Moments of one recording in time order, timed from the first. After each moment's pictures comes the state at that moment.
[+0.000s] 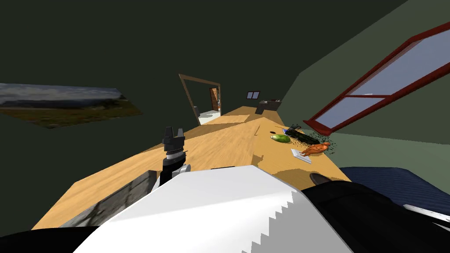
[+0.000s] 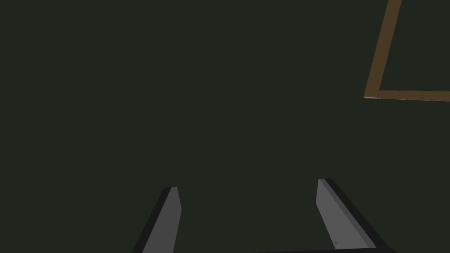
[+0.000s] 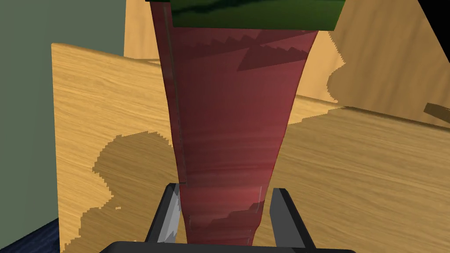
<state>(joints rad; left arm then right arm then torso) 0.53 0.02 0.01 -2.25 0.00 -0.65 -0.07 0.46 -1.33 0.74 -0.36 0.81 -0.84 -0.77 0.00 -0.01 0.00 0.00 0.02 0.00</state>
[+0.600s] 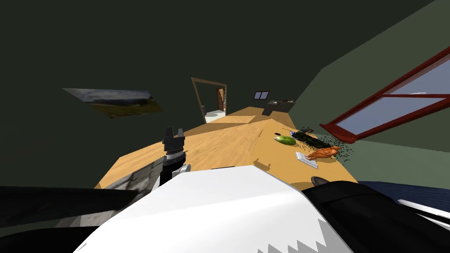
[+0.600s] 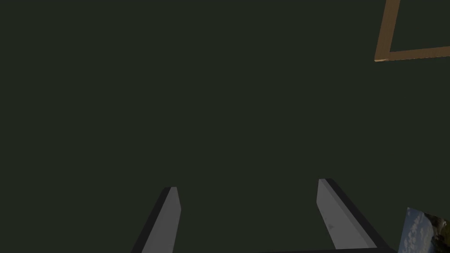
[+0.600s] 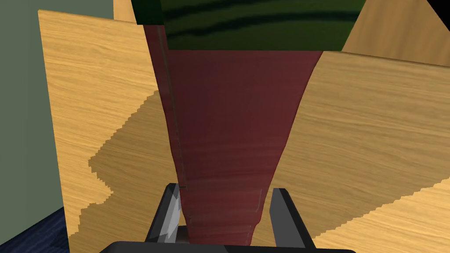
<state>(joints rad) 0.53 0.02 0.01 -2.25 0.00 -0.65 -0.07 0.43 -1.33 0.71 -0.34 0.82 -0.89 -0.92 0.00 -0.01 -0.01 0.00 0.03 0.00</state>
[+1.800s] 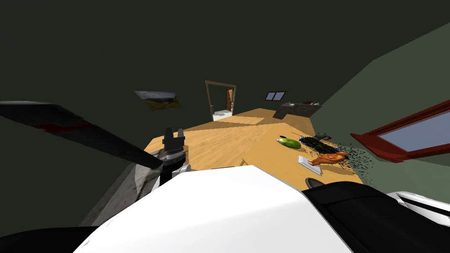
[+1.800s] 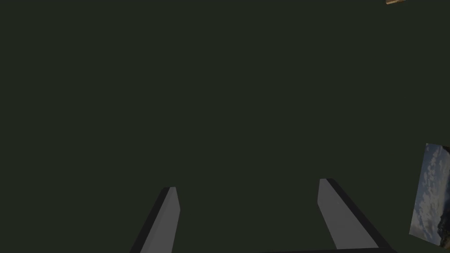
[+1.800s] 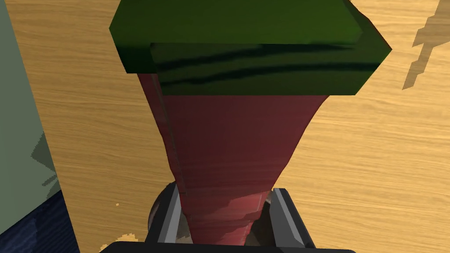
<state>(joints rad) 0.53 0.02 0.01 -2.25 0.00 -0.65 -0.07 0.38 -1.37 0.67 -0.38 0.80 -0.96 -1.18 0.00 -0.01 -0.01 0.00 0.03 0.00</state>
